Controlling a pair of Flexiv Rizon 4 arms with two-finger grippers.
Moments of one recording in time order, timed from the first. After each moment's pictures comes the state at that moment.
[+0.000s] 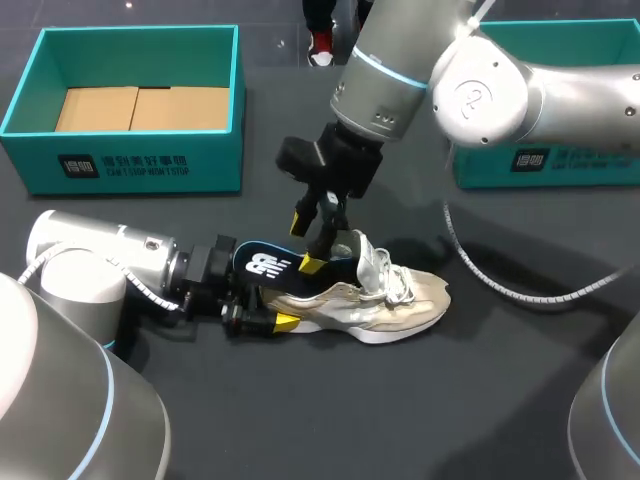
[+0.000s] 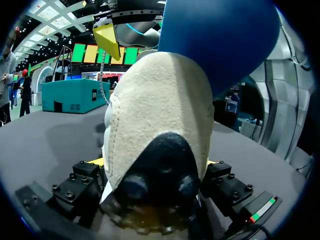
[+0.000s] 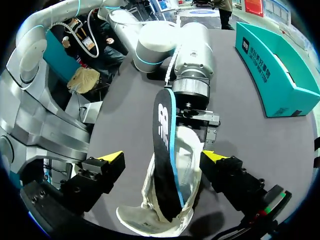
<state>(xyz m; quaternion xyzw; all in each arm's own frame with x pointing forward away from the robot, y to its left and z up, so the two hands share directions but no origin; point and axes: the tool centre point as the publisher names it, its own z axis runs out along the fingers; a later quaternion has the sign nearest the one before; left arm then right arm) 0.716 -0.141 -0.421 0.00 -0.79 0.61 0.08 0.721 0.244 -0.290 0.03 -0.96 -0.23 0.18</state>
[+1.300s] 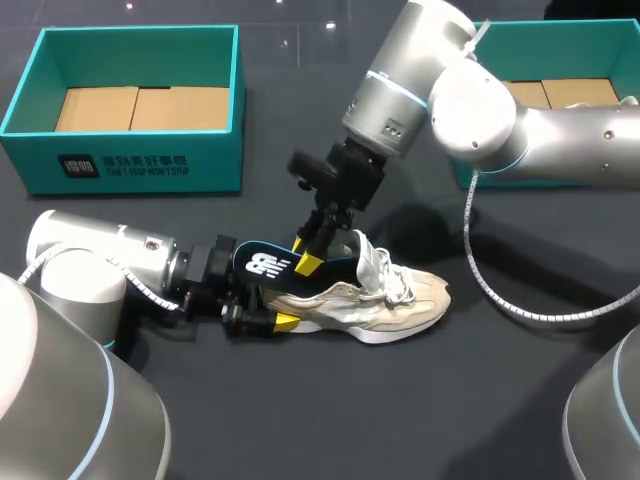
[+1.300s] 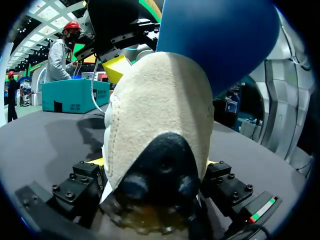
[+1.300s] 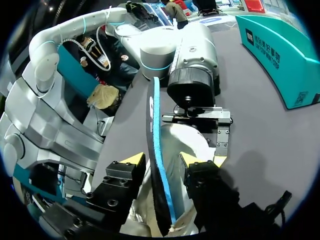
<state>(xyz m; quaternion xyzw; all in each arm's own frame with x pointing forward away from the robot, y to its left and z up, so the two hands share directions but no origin) 0.716 -0.141 -0.421 0.00 -0.79 0.61 0.08 0.720 0.249 -0.328 0.03 -0.91 -0.30 0.28</state>
